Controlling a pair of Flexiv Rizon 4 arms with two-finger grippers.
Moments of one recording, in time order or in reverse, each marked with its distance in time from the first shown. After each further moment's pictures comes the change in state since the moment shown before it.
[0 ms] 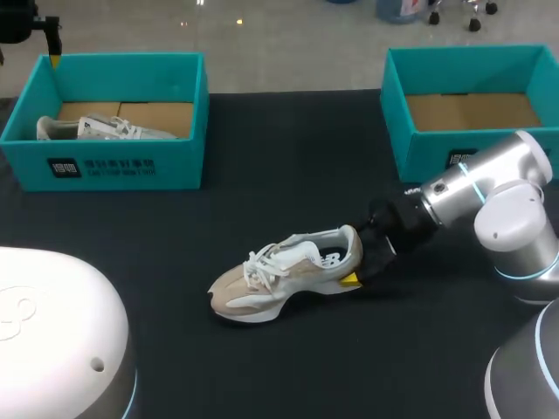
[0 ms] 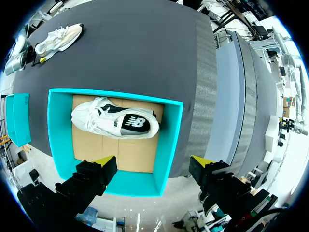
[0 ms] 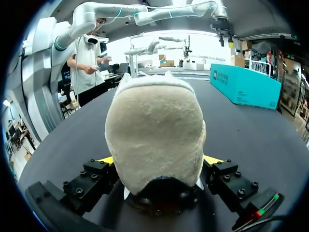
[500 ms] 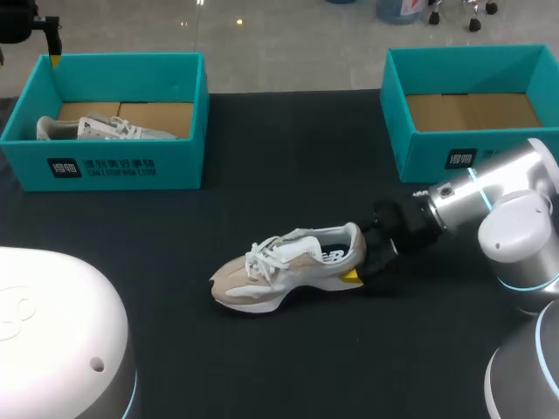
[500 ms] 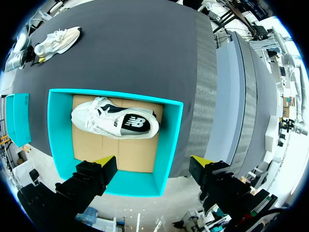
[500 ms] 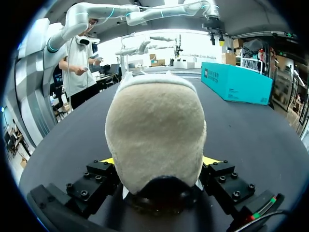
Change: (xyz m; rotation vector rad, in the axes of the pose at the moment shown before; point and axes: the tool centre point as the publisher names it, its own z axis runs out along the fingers) left arm 0.000 0.000 0.000 0.000 0.000 0.000; right arm -0.004 -0.003 -0.010 0.005 -0.094 0.043
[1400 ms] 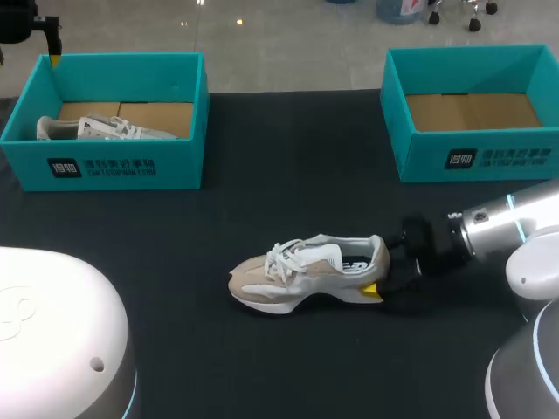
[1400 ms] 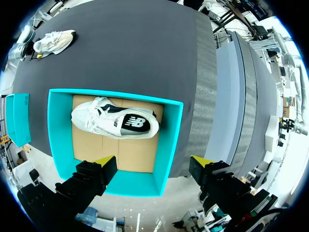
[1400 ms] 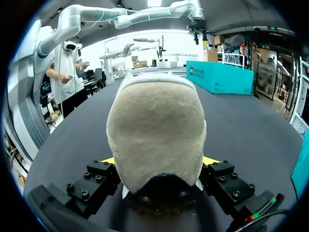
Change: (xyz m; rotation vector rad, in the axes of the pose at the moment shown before) left arm 0.000 0.000 0.000 0.000 0.000 0.000; right arm 0.033 -0.019 -0.028 -0.007 -0.134 0.102
